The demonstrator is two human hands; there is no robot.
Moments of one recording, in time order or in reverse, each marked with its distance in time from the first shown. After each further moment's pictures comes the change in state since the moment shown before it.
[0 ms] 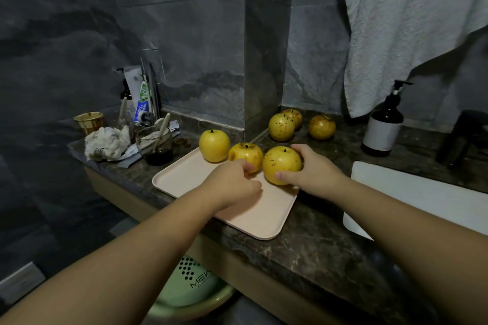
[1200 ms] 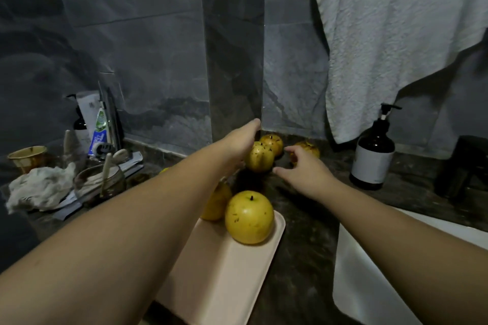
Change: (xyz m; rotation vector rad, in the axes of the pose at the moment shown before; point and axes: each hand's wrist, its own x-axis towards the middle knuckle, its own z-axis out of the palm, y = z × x) left_hand 0.157 0.105 -0.023 -0.694 -0.056 -0.249; right_hand 0.114 0.047 -0.033 0.050 0.155 0.028
